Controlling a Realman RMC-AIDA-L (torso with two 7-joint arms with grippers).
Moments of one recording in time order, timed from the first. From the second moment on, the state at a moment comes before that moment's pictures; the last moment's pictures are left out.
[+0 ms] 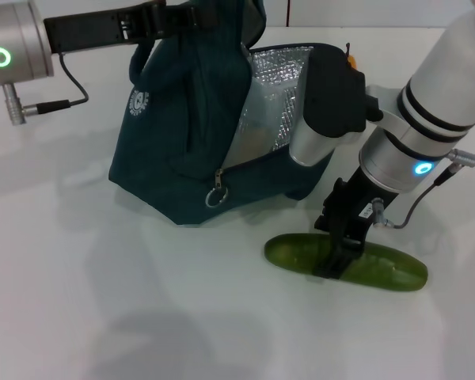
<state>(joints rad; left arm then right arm) -0.58 -2.08 0.76 0.94 1.78 1.51 -2.19 1.01 2.03 -1.79 -0.92 -2.24 -1.42 2.26</state>
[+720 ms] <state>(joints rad) -0.58 -2.08 0.76 0.94 1.78 1.50 -2.19 1.02 2.03 -1.81 -0.88 -2.23 -1.40 2.26</state>
